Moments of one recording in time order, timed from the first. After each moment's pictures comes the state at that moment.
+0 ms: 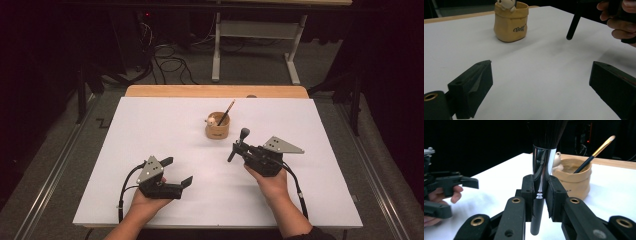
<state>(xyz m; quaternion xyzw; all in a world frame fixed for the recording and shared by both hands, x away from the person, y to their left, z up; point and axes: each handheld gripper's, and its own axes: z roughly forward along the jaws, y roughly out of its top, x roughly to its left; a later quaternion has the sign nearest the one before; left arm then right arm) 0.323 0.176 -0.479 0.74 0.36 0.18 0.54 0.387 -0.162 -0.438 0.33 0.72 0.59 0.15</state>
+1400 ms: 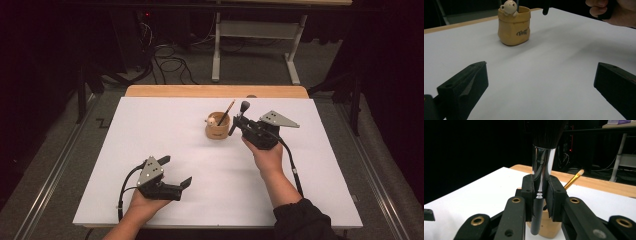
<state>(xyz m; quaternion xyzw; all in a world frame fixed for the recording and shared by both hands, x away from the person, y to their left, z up) 0.319 0.178 -0.474 0.74 0.35 0.21 0.54 0.446 -0.148 -0.411 0.35 0.70 0.59 0.20</state>
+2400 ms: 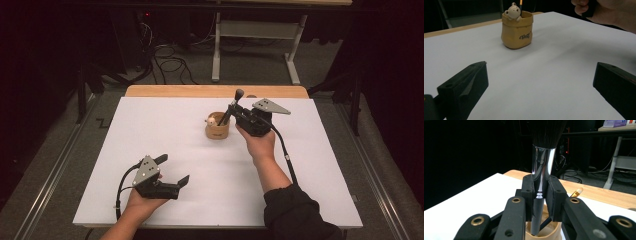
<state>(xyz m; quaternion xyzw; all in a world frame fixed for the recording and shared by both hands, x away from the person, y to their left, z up) 0.319 0.183 -0.471 0.73 0.35 0.21 0.55 0.478 -0.131 -0.404 0.36 0.69 0.59 0.21</state>
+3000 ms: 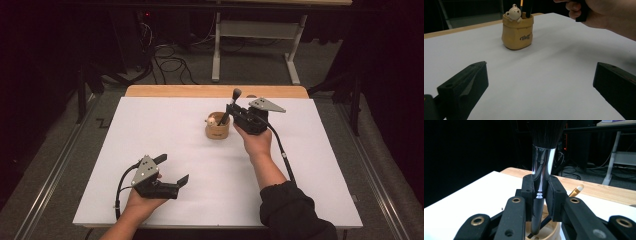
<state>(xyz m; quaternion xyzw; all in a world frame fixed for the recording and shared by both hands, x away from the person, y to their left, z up) 0.319 0.184 -0.470 0.73 0.35 0.21 0.55 0.489 -0.124 -0.412 0.38 0.69 0.58 0.21</state>
